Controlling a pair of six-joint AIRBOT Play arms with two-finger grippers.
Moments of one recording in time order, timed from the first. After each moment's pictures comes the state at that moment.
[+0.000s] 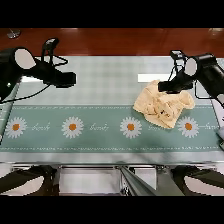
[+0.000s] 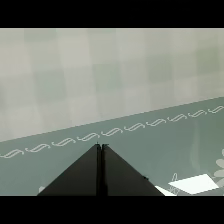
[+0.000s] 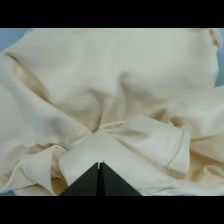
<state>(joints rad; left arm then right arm) -0.22 -1.30 1.29 1.32 -1.14 -1.61 0.19 -1.37 1.26 -1.67 1.21 1.75</state>
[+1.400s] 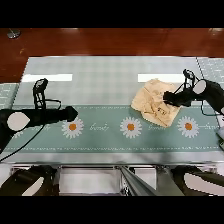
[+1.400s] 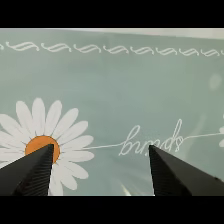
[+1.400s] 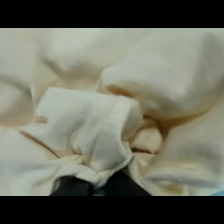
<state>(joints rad) -0.26 -0.78 0.61 1.28 -0.90 -1.76 -0.04 -1.34 0.96 -1.35 0.89 1.66</state>
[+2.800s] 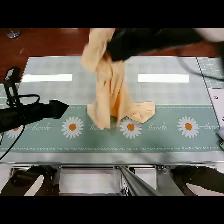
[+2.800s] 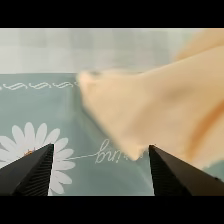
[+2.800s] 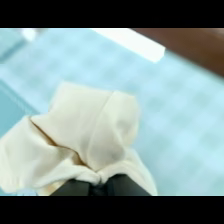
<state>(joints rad) -0.15 -0.59 0.70 1.18 -1.01 -1.63 0.63 -1.37 1.81 -1.34 1.16 1.56</state>
